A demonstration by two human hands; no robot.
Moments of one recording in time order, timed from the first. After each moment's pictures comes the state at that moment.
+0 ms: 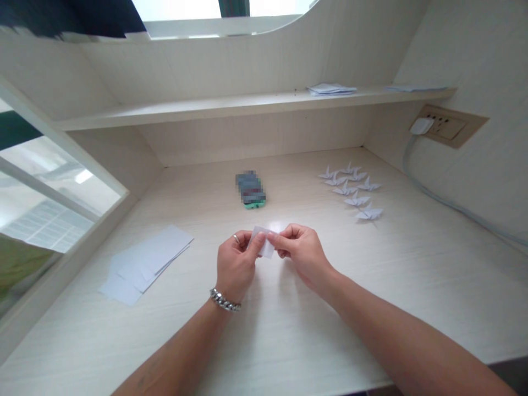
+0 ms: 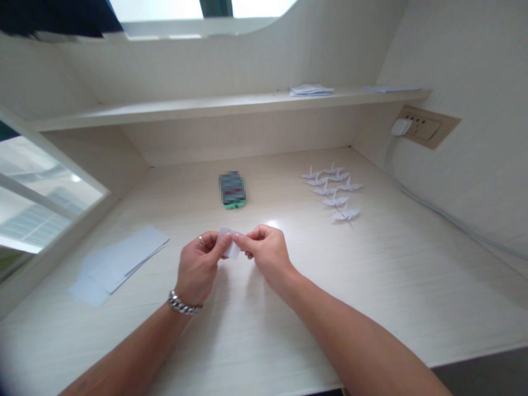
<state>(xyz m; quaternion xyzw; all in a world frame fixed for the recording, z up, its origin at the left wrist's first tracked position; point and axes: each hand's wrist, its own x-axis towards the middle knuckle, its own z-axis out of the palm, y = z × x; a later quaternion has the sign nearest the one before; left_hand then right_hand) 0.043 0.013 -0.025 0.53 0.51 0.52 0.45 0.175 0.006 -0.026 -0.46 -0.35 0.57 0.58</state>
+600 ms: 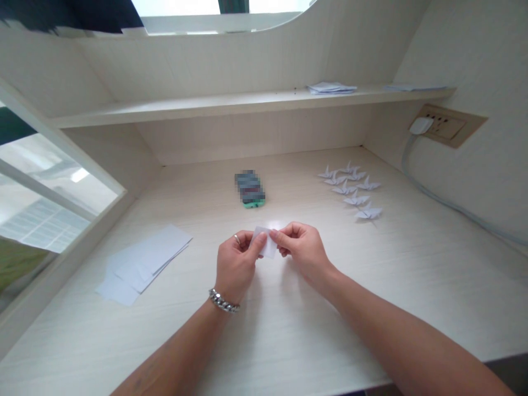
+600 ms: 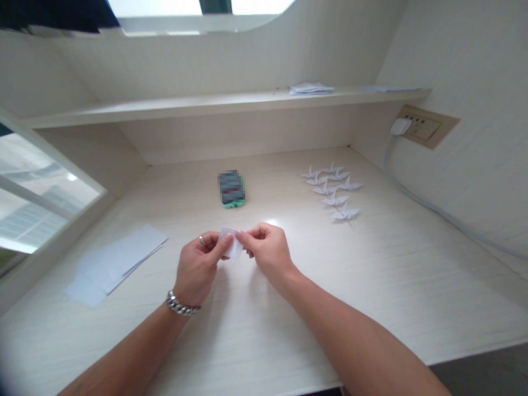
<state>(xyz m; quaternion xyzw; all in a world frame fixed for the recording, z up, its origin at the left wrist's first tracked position) 0.042 0.012 -0.025 0.54 0.51 0.49 0.45 0.179 0.009 -0.030 -0.47 -0.39 0.54 0.58</state>
